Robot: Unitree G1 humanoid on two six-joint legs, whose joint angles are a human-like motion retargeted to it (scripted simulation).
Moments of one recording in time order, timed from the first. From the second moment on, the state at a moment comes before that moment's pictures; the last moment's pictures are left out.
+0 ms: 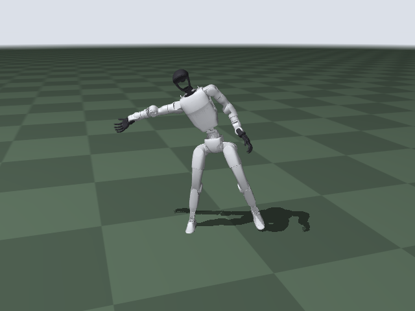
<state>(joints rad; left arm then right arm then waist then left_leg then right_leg) 0.13 0.23 -0.42 0.95 -0.45 -0.19 0.27 0.88 -1.88 -2.00 1.70 1.16 0.07 -0.44 0.19 0.33 0.07 -0.04 0.28 0.30 0.45 0.39 -0.18 -0.07 -0.28 0.23 -0.01 0.00 0.26</state>
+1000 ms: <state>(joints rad) 0.14 0.67 -0.06 1.10 -0.50 -0.28 0.41 0.45 -2.25 -1.56 0.93 0.24 -0.09 -0.38 0.23 -0.39 0.03 0.06 0.41 0.12 0.00 -0.11 -0.26 -0.09 -0.07 0.08 0.37 0.52 0.26</state>
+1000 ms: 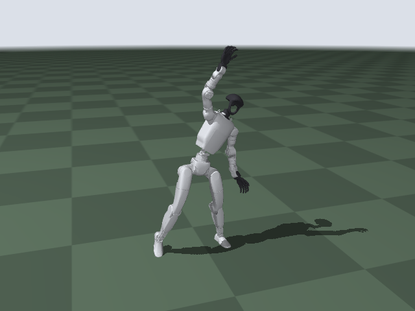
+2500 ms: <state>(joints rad) 0.04 0.20 -0.40 1.07 -0.55 -0.25 0.26 0.67 -1.70 -1.84 1.70 1.34 0.01 -0.47 0.24 0.27 0.02 0.03 0.25 0.01 0.23 0.46 -0.26 -0.11 -0.20 0.13 -0.03 0.06 0.26</state>
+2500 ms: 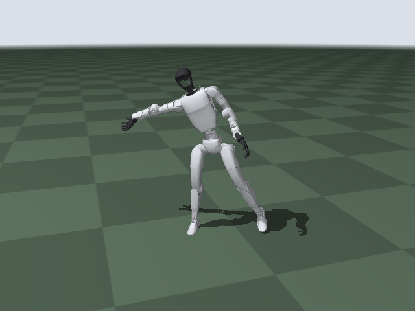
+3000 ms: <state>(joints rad) 0.12 0.48 -0.24 1.13 -0.47 -0.27 0.31 -0.41 -1.97 -0.85 1.43 0.97 -0.09 -0.30 0.18 -0.15 -0.08 0.07 0.40 0.48 0.07 -0.08 -0.26 -0.08 -0.19 -0.20 0.06 0.15 0.26</state>
